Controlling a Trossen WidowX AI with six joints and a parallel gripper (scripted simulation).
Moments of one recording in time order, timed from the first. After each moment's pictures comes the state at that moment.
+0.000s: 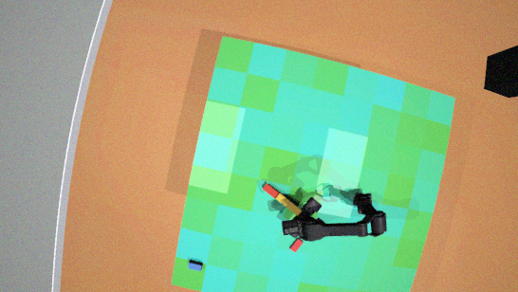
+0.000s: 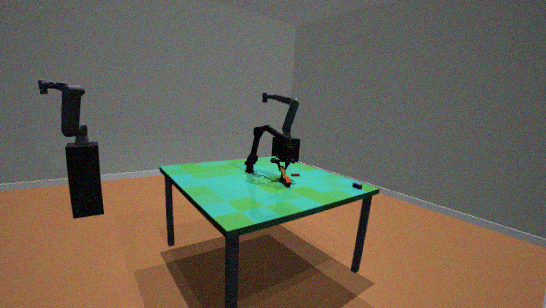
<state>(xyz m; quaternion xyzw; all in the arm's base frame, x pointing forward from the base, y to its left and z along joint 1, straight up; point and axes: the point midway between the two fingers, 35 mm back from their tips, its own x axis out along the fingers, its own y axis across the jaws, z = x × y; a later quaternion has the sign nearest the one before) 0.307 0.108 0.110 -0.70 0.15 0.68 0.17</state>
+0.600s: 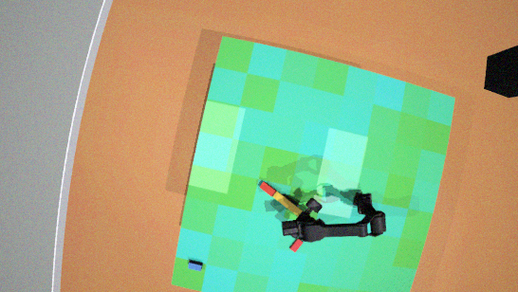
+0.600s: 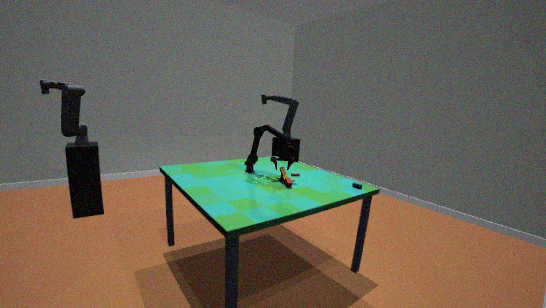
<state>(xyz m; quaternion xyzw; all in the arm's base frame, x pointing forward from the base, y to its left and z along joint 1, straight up) 0.305 0.107 0.120 -0.69 0.16 0.68 0.16</state>
